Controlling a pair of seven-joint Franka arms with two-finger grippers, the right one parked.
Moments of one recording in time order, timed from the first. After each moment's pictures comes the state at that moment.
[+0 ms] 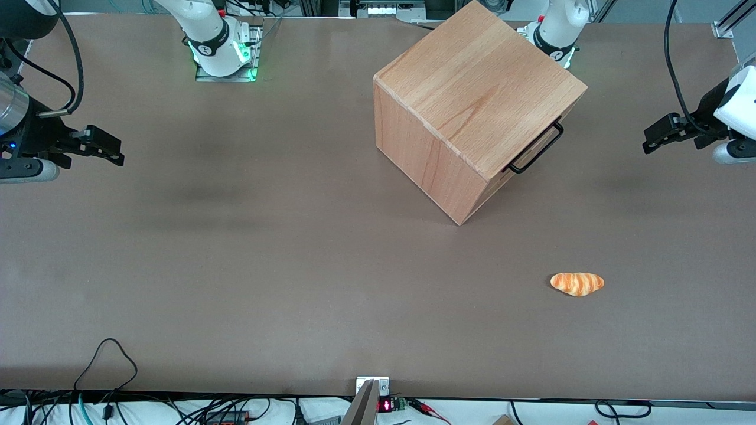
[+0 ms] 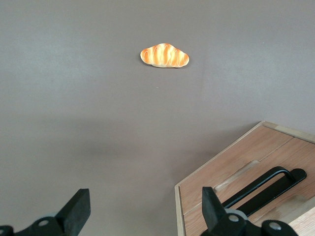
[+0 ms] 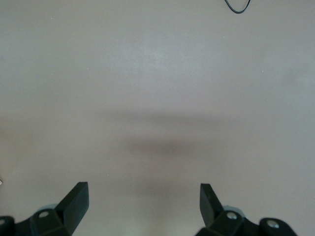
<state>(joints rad) -0.14 -0.04 0.14 -1.68 0.03 1.61 -0.10</state>
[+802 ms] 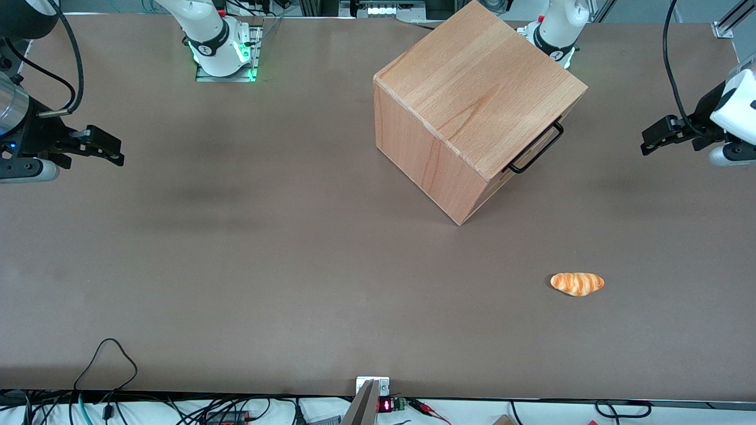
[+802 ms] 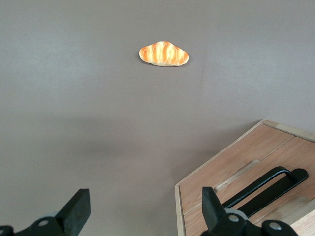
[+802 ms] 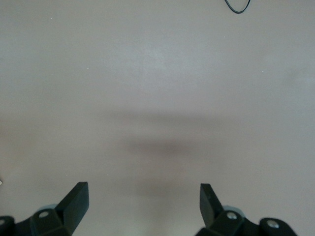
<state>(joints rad) -0.14 -0.03 0.14 -1.69 0.02 1.61 -0.10</state>
